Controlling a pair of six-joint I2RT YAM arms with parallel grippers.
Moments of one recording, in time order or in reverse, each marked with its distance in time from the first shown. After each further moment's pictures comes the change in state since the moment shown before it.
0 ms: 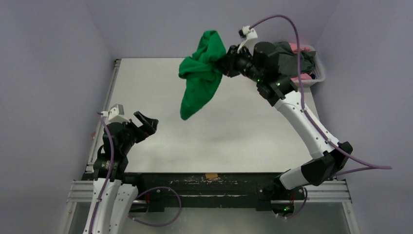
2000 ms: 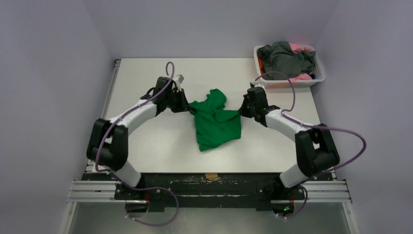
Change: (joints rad) left arm -0.277 1.260 0.496 0.338 0.324 0.164; right arm -0.155 0.121 -0.849 0.244 0.299 0.195
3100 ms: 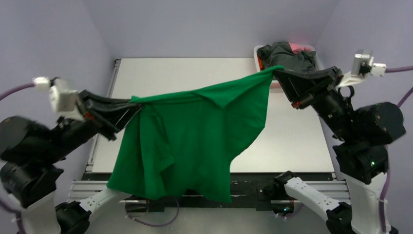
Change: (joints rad) left arm -0.239 -0.927 0.770 -0.622 -0.033 0.247; right arm 0.108 -0.789 0.742 -0.317 -0.367 -0.059
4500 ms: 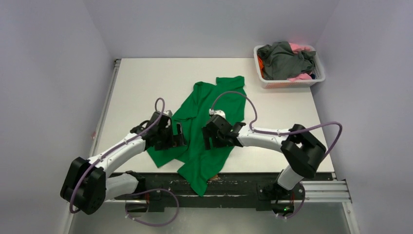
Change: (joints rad) left arm 0.115 0.366 -1.238 0.333 -0.268 -0.393; right arm 0.445 0.765 -0.694 0.051 0.507 0.140
